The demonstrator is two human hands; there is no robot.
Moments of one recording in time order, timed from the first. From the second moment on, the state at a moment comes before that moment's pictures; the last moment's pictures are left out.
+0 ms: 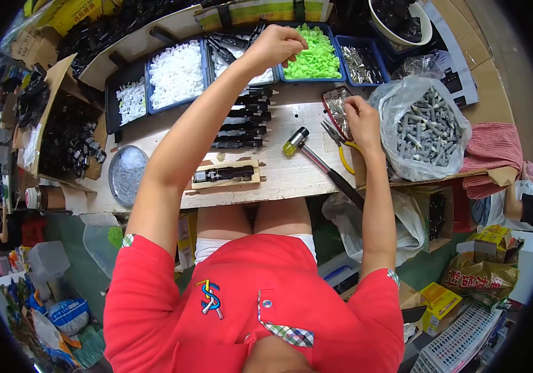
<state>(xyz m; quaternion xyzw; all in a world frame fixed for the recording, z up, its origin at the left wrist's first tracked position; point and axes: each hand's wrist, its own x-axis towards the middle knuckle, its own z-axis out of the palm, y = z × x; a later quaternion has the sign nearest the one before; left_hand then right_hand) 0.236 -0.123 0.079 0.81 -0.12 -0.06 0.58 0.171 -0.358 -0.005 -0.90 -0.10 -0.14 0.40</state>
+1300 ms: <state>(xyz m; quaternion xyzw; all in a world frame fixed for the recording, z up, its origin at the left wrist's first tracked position) -0.021 -0.036 -0.017 0.32 0.05 -0.02 0.95 0.029 -0.177 0.023 -0.73 -0.33 -0.03 0.60</state>
